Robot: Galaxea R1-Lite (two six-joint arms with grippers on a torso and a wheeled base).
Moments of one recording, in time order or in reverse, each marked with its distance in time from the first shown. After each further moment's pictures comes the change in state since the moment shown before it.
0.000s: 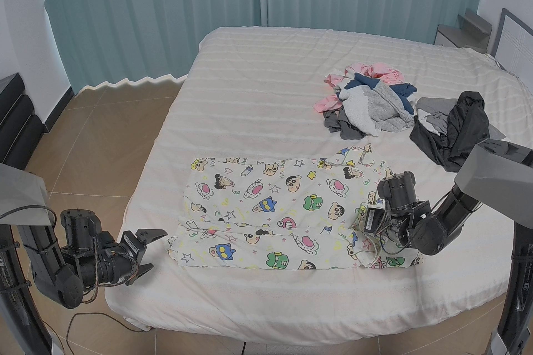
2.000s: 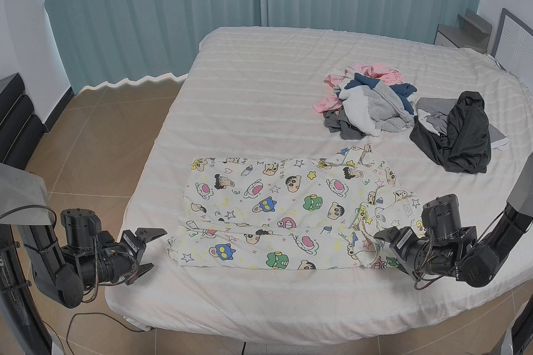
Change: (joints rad) left arm 0.002 0.001 -0.005 0.000 0.000 -0.021; right arm 0.006 -0.292 0.454 -0.113 0.279 0.699
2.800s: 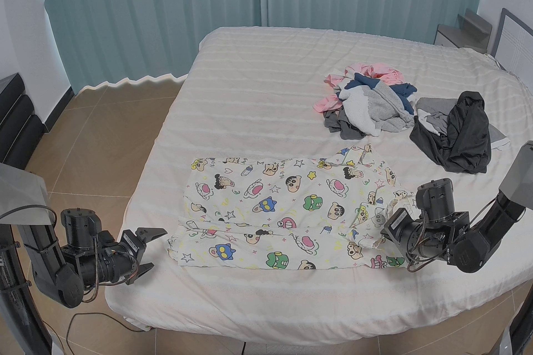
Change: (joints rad) left arm 0.000 0.001 -0.003 0.000 0.000 0.000; right arm -0.027 0.049 -0.131 0.004 -0.001 -0.009
